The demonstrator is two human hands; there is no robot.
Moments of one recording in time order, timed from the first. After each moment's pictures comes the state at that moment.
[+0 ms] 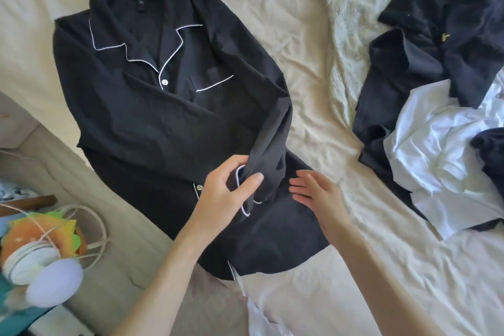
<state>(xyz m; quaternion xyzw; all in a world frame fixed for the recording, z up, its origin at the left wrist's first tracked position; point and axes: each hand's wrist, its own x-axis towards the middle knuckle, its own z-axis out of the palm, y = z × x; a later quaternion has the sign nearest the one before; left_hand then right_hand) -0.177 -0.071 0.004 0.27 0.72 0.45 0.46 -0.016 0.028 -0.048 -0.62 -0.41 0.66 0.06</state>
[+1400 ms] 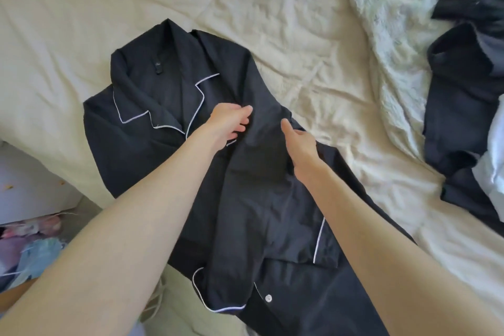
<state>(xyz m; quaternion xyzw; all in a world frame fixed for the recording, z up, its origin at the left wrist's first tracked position) -0.364 0.100 -0.092 0.10 0.80 0.27 0.52 -0.223 0.124 -0.108 -0.67 -0.30 0.68 0.07</state>
